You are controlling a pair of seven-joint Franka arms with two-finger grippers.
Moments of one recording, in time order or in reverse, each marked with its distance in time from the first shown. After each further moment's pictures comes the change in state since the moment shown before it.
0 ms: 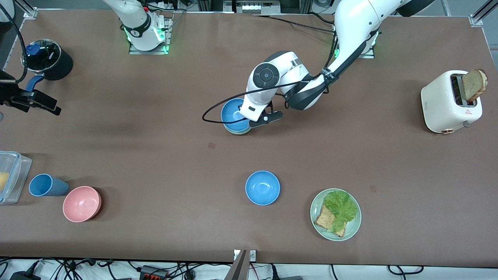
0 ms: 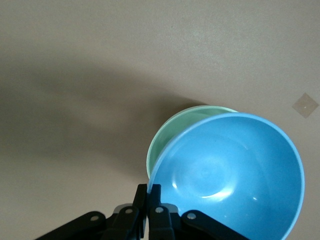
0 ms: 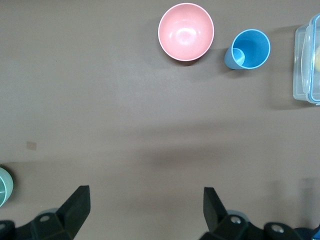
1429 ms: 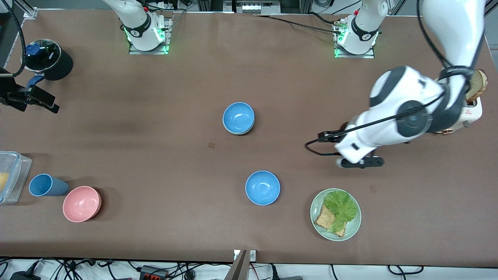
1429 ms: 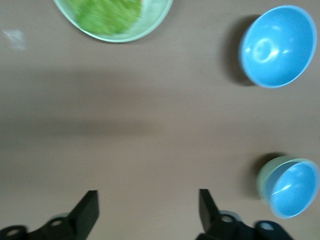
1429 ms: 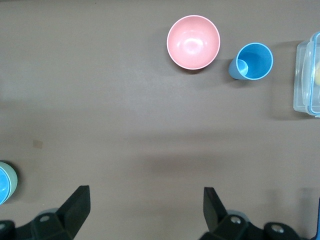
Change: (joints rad) left arm 0.430 -0.172 0.067 0.235 -0.119 -0.465 0.916; right arm -0.031 -0.015 0.053 0.017 0.000 -0.001 -0.024
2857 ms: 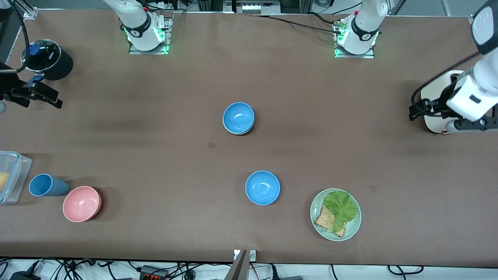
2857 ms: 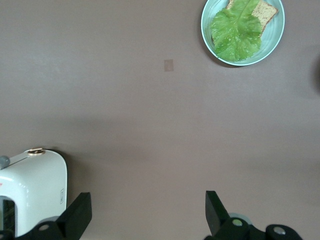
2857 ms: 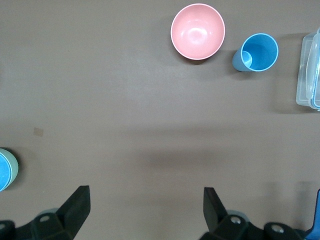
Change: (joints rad) left arm -0.066 -0.503 0.454 -0.313 -0.083 0.043 0.307; right arm -0.007 -0.010 0.009 0.000 -0.001 -0.045 -0.017
